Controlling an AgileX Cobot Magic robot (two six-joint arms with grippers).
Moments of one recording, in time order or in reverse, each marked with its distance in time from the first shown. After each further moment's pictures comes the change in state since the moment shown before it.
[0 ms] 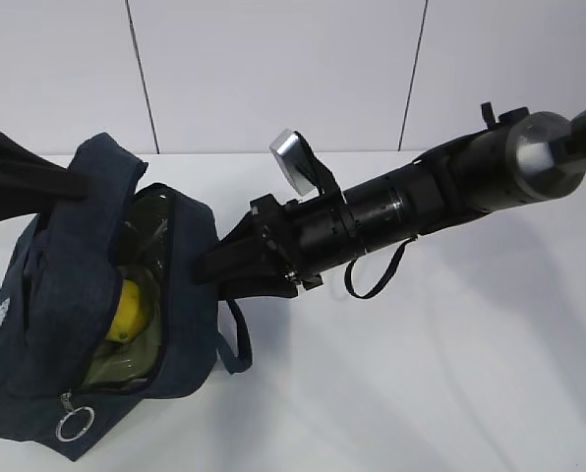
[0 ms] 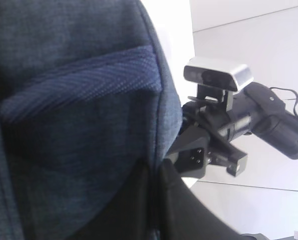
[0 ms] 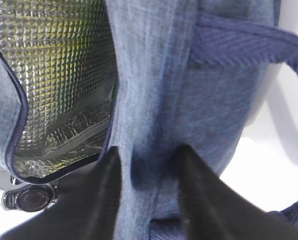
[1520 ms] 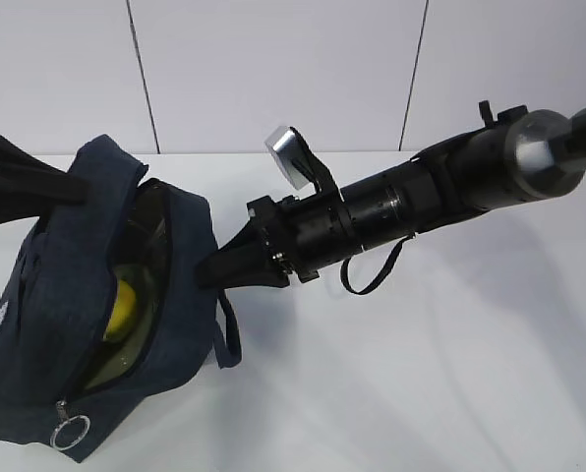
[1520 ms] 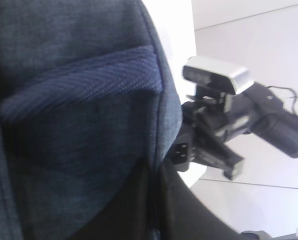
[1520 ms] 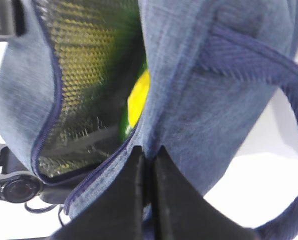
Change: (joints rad) left arm 0.000 0.000 0.000 0.015 0.002 0.000; right arm 0.008 0.000 0.000 0.016 -0.009 -0.071
